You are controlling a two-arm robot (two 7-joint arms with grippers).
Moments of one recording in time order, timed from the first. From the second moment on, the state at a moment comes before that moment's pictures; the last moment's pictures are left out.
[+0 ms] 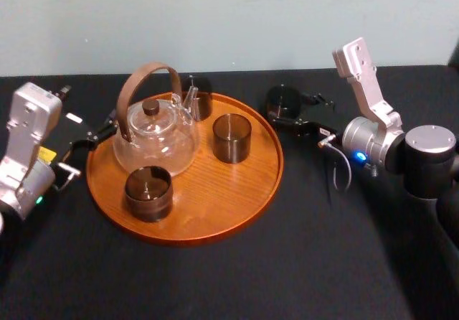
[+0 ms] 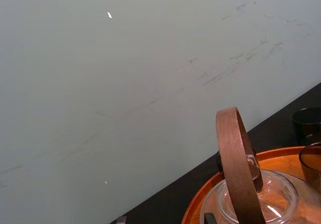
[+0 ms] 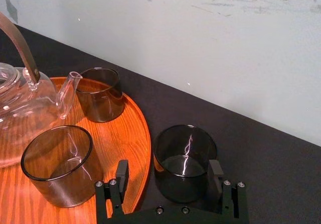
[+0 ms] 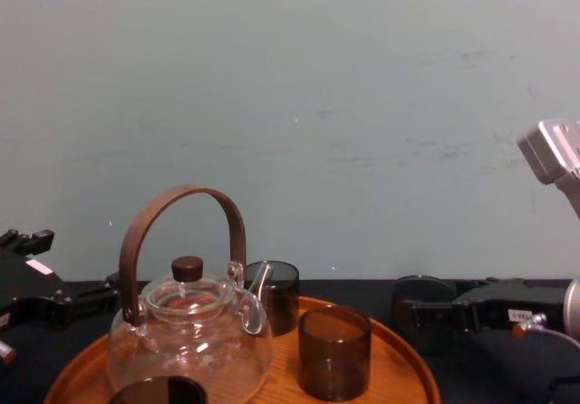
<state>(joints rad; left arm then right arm) -0.20 0.60 0.45 -1.41 -0.25 -0.12 0.03 0.51 0.28 -0.40 -1.03 0.27 0.15 0.43</state>
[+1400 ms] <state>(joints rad) -0.20 0.60 0.45 -1.41 -0.25 -0.12 0.03 0.60 0.22 -0.38 -0.83 0.24 0.11 0.44</state>
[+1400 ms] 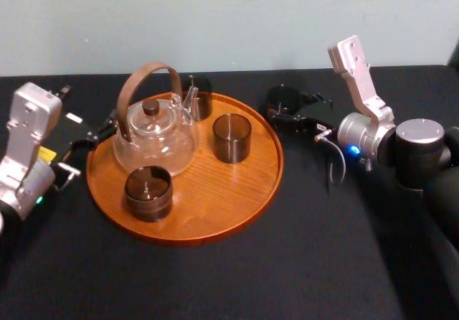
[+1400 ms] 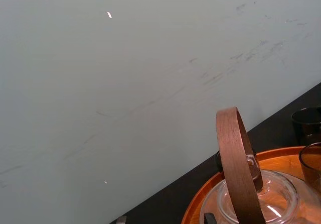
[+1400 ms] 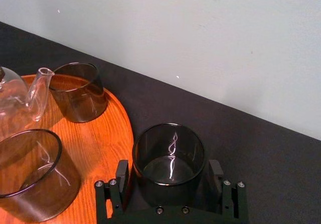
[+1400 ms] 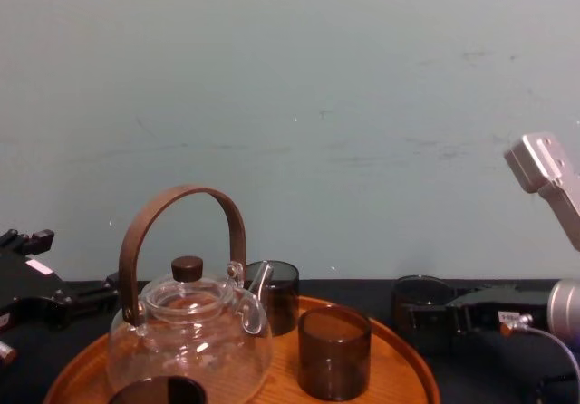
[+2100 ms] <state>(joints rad) -0.20 0.60 0.45 -1.41 -0.25 -0.12 0.03 0.64 0.19 -0.38 -0.76 0.21 0.09 0.45</state>
